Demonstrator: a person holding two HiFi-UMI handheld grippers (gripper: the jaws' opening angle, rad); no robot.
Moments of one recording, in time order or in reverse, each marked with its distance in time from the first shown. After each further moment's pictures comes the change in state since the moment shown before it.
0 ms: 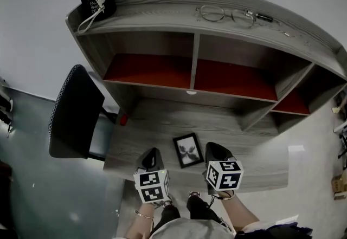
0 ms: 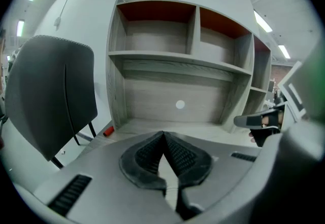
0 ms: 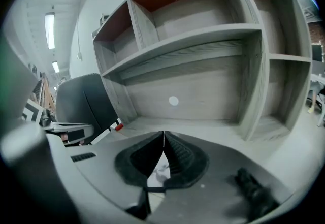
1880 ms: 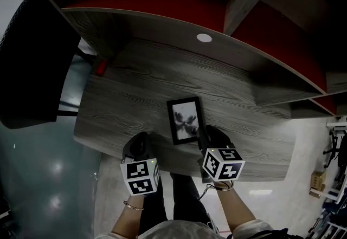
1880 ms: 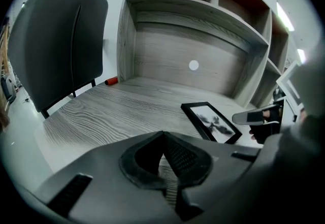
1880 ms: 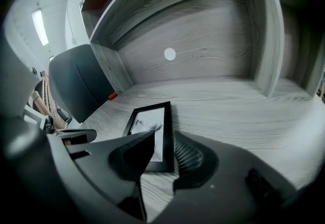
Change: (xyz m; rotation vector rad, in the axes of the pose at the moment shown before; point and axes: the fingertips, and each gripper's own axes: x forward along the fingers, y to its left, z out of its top) left arm 0.055 0.014 -0.155 -0.126 0.213 0.045; right arm 0.076 -0.023 -0.132 0.026 0.253 0.068
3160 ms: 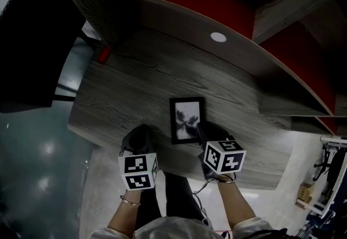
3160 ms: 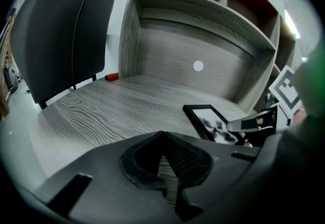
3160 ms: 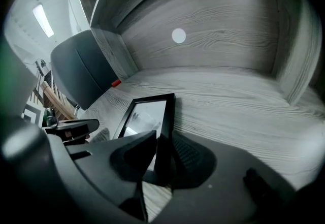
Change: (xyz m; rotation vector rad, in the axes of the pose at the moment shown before) left arm 0.015 -0.001 0.001 -0.067 0.005 0.002; right arm 0.031 -0.002 -0.002 -0.085 0.164 0.083
